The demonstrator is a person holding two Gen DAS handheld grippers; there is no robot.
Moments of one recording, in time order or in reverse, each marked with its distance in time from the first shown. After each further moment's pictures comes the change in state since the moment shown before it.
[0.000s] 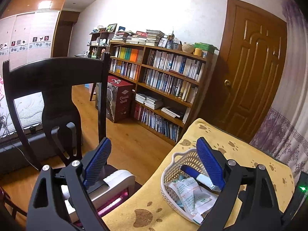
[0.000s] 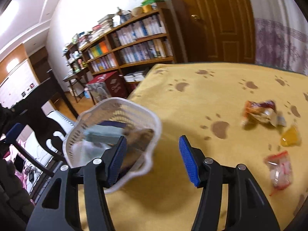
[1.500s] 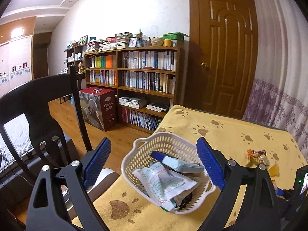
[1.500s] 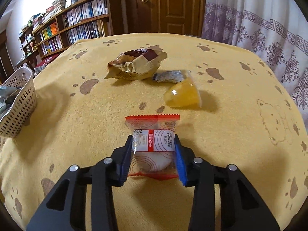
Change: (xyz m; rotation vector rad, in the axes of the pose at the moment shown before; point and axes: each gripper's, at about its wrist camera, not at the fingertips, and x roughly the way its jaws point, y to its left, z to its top) left arm -0.015 -0.083 -0.036 0.247 -0.001 -0.080; right arm -0.017 -0.164 -0.054 -0.018 0.109 -0.396
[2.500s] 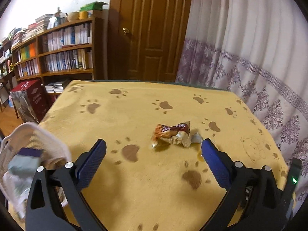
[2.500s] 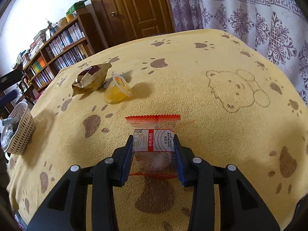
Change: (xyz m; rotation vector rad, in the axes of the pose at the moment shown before) left arm 0.072 -0.216 -0.031 0.198 0.243 -0.479; right arm -0.021 -0.102 -0.032 0.260 -0.045 0.059
